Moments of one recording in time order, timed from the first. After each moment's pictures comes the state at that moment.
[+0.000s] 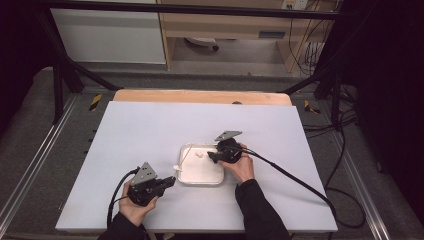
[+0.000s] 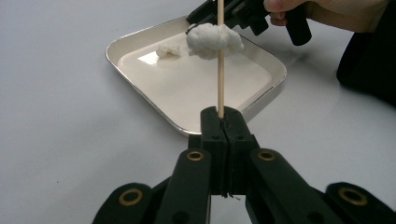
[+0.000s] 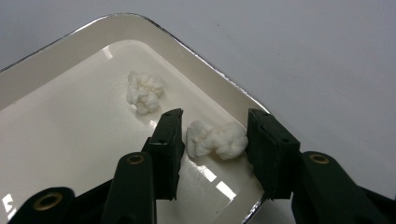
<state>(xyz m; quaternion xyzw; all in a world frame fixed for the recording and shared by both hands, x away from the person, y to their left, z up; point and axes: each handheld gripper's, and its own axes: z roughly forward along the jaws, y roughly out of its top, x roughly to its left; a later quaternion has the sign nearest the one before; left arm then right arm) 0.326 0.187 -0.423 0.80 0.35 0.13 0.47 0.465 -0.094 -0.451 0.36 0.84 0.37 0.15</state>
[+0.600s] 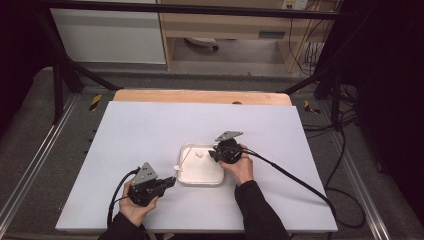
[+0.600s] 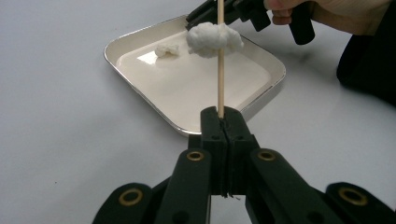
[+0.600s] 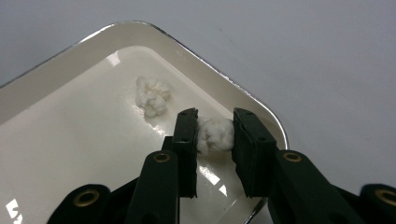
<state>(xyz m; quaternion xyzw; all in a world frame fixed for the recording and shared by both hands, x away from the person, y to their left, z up) 0.326 0.186 -0.424 0.81 0.34 0.13 0.46 0.461 -0.095 -0.448 0.36 0.84 0.38 0.15</state>
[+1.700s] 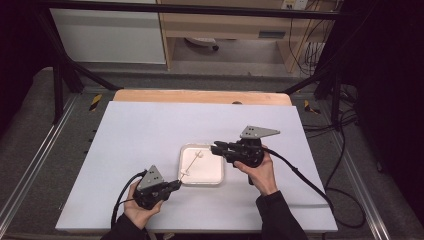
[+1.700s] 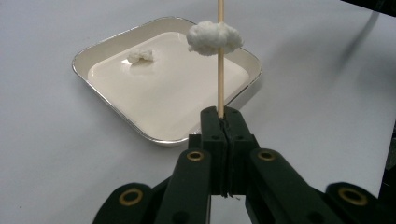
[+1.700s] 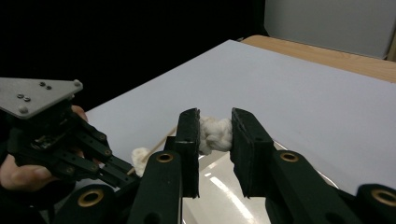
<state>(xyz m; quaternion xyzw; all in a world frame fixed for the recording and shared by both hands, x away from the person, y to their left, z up) 0.319 0.171 -0.423 0.82 0.30 0.13 0.47 0.396 -0.135 -0.350 0.29 0.76 0.58 0.06</state>
